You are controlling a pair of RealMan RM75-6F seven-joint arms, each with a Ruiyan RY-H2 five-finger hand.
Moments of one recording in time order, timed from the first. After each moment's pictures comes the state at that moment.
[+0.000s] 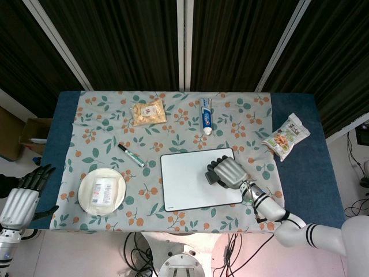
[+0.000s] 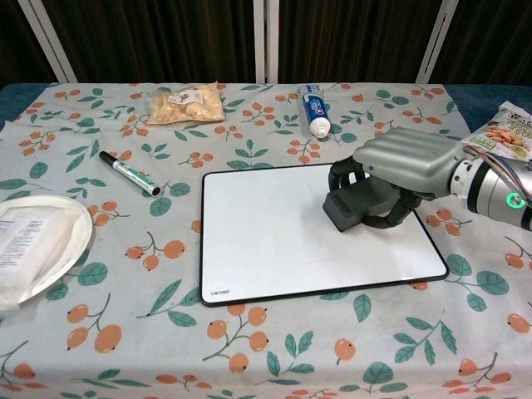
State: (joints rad) left arm -0.06 -1.21 0.04 -1.37 1.66 1.57 -0.11; right arm 0.74 -1.57 -0.01 -1.32 -1.47 0.89 -0.20
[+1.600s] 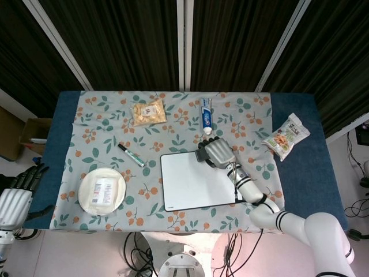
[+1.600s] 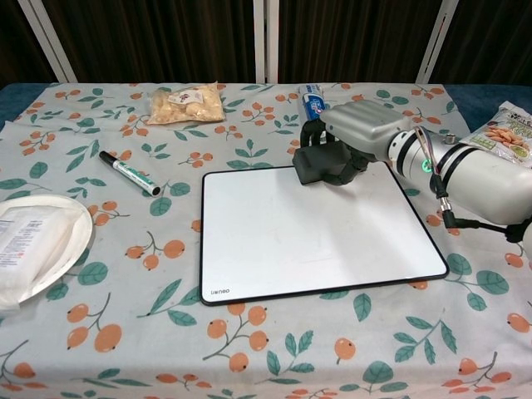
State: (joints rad) left arm -0.05 -1.19 0.04 -1.35 1.65 1.59 -0.14; right arm 0.84 -1.85 0.16 -0.91 -1.38 0.86 -0.08
